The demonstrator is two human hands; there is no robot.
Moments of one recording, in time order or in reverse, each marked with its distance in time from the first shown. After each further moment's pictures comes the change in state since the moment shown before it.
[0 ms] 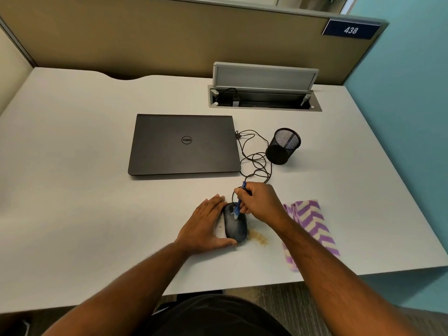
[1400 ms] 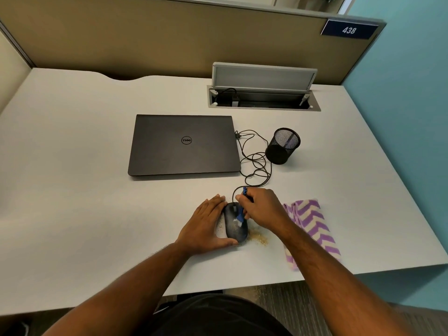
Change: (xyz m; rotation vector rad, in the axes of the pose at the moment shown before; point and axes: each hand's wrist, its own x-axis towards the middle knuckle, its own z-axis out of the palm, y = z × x) left_hand 0.000 0.000 0.001 0.005 0.016 0.009; right_hand -0.017 0.001 0.000 -0.112 -0.007 -0.024
